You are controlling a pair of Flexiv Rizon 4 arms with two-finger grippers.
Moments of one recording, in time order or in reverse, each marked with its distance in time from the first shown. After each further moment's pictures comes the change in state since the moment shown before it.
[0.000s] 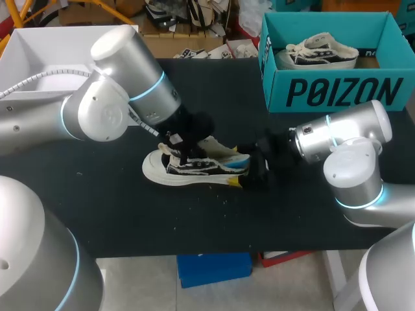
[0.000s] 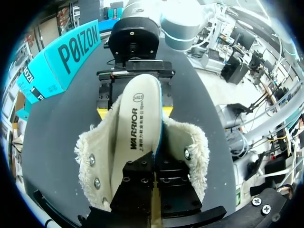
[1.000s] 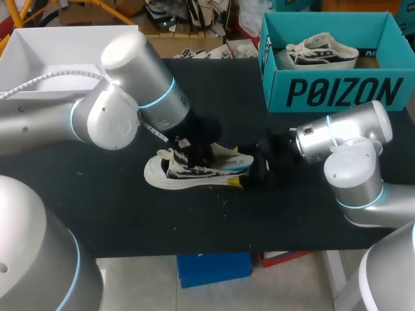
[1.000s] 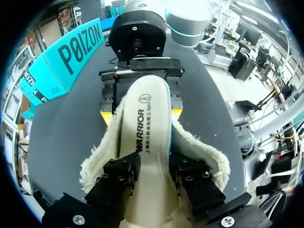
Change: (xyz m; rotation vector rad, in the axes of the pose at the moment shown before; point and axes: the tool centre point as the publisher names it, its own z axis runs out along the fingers) left arm -0.011 -0.004 0.015 -0.053 -0.098 0.018; right arm -0.001 -0.003 0.000 0.000 0.000 0.000
